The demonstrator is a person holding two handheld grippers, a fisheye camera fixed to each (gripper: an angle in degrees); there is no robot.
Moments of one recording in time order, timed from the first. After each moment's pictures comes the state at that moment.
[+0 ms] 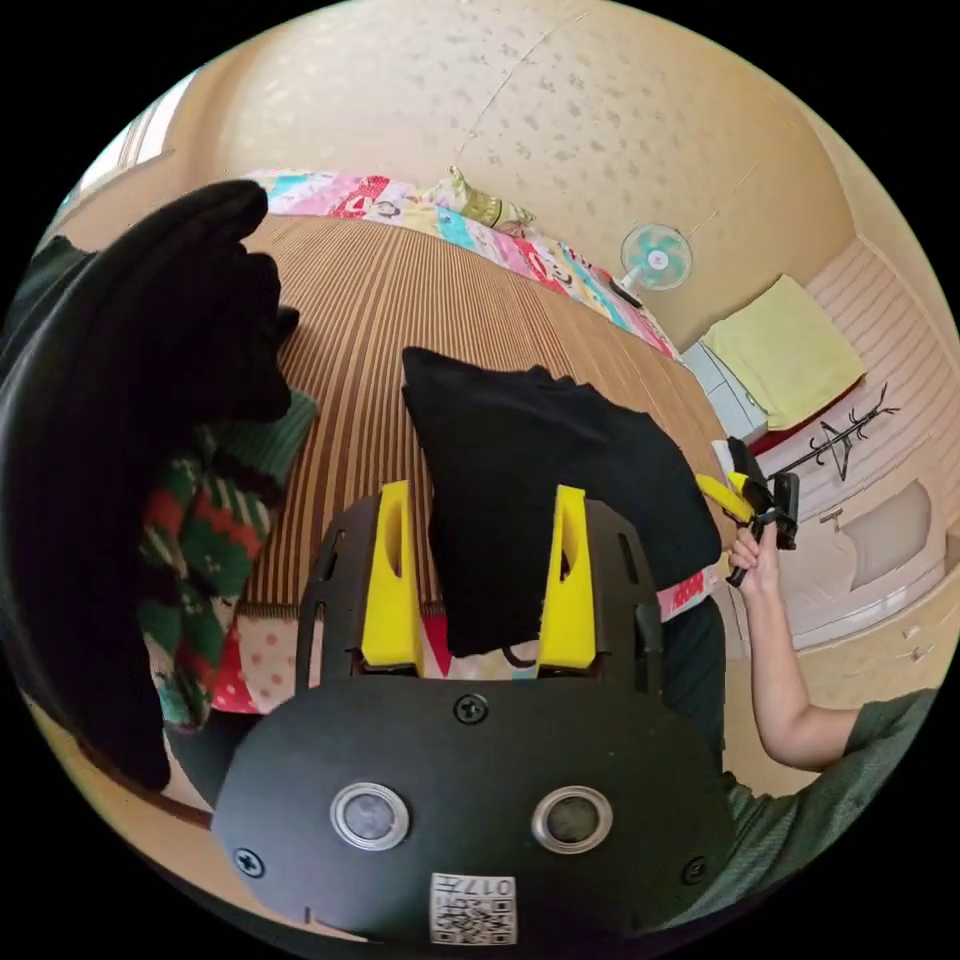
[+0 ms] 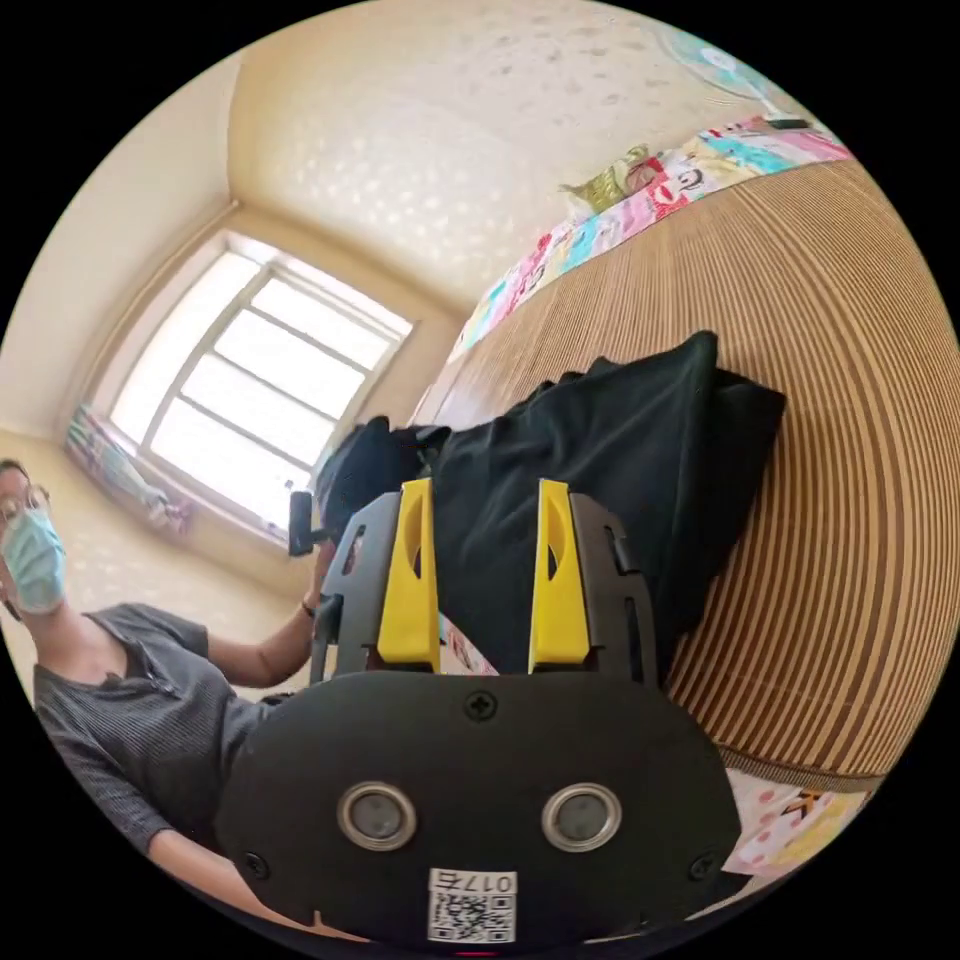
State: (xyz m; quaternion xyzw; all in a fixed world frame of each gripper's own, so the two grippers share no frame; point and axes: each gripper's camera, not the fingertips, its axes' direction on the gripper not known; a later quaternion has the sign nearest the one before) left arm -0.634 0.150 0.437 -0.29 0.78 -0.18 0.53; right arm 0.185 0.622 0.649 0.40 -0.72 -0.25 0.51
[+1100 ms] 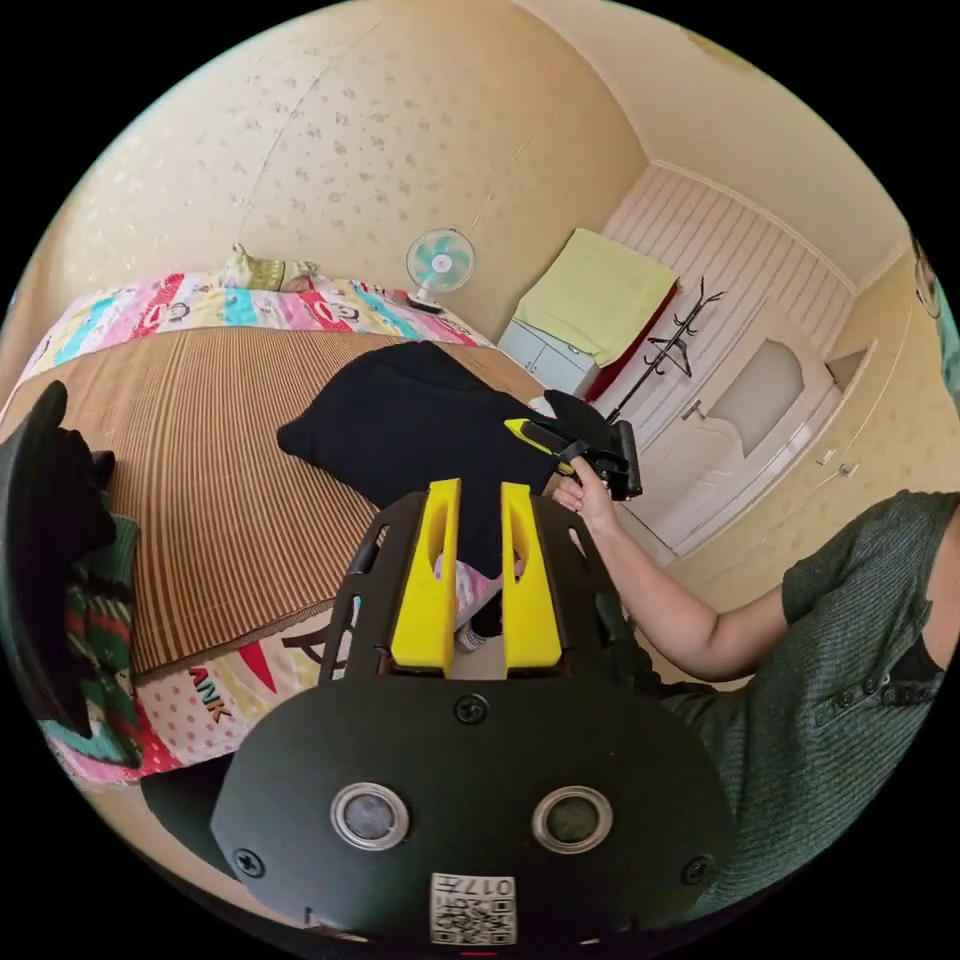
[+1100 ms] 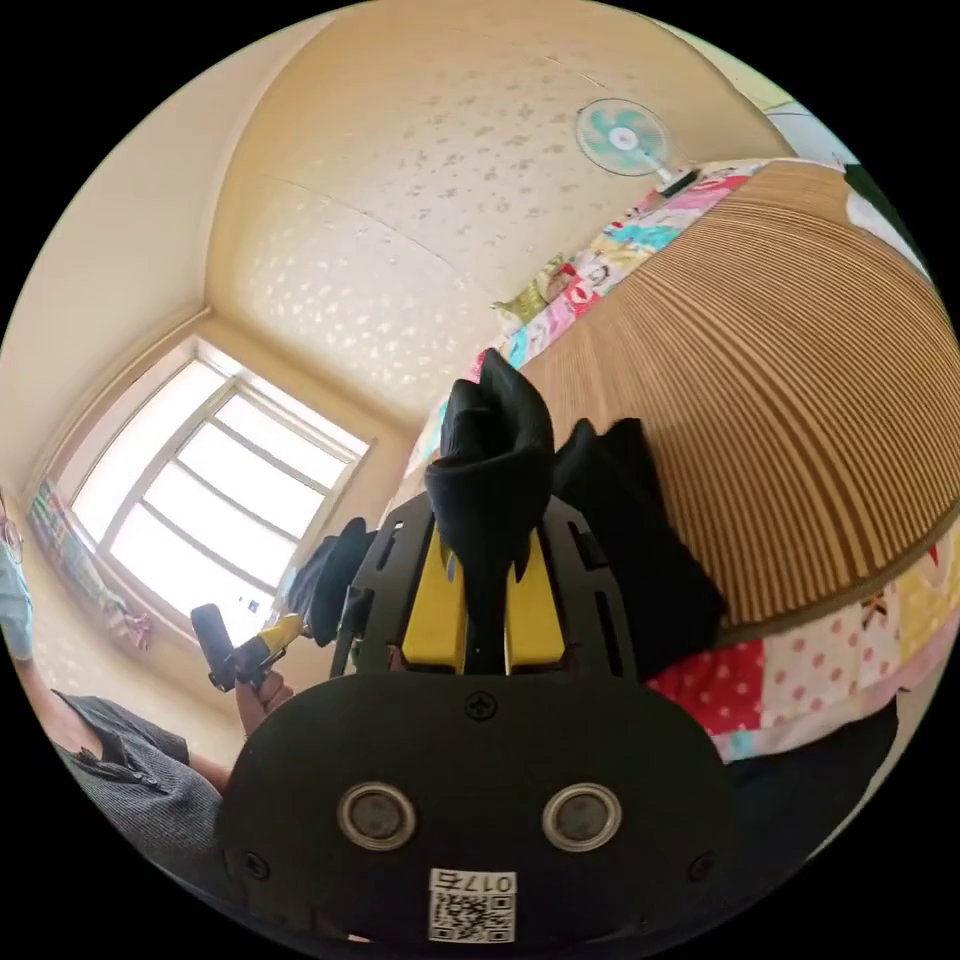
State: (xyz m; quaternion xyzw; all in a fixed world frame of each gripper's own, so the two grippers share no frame) left arm -0.703 0.044 0.212 -0.07 0.90 -0.13 0.41; right arm 0.157 0.709 0.702 0.45 -0.74 -0.02 0.50
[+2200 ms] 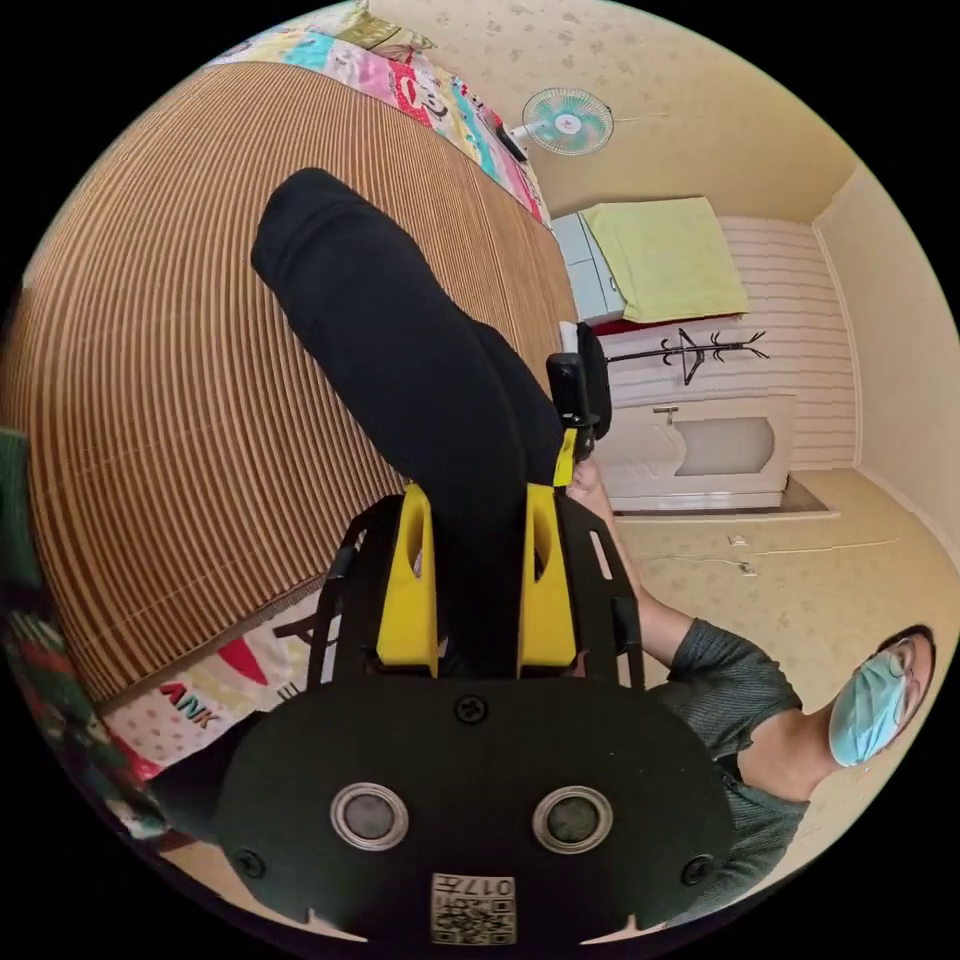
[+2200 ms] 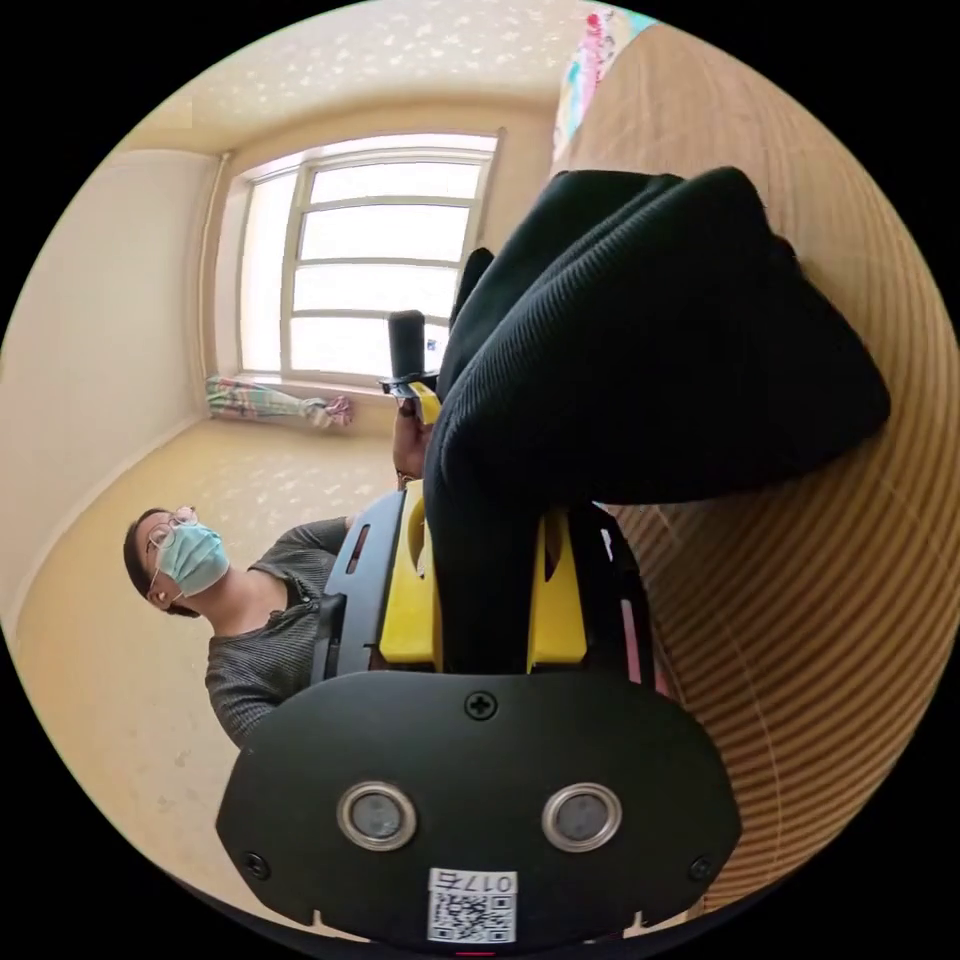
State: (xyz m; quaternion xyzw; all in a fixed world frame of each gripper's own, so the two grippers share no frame) left arm -0.511 -0.038 0.287 -0.32 0.92 -0.04 0.23; right arm 0.212 0.569 0.705 0.10 -0.75 -0.51 0.40
